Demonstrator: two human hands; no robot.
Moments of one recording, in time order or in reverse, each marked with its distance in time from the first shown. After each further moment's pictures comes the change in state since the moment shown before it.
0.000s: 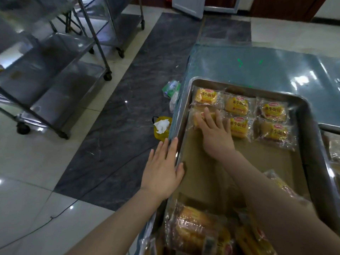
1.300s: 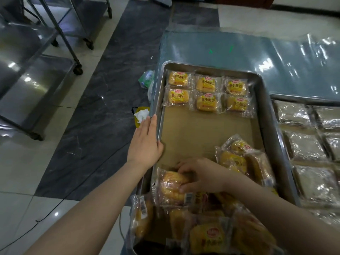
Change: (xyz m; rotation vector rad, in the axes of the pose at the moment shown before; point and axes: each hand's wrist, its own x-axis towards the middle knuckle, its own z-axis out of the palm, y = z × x) left_hand 0.000 0.007 -0.005 0.044 0.042 0.063; right_hand -0.166 -0.033 -0.069 0.508 -0.636 -0.213
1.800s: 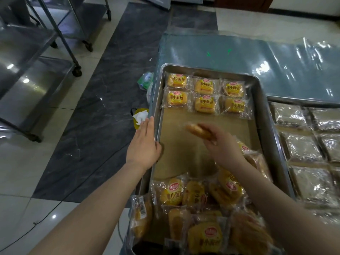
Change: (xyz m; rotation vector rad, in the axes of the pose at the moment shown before) left_hand 0.000 -0.001 0.001 -0.080 0.009 -0.020; right_hand -0.006 0.022 -0.031 0.218 0.750 0.246
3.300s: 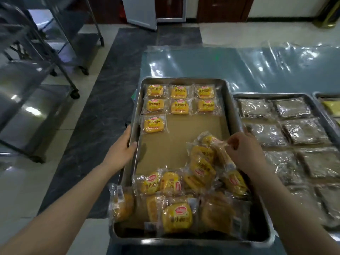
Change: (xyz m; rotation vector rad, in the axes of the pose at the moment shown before) left_hand -0.021 0.004 -0.030 -0.323 -0.193 -0.102; right_hand -0.076 0.072 -0.087 -0.244 0.238 0.236
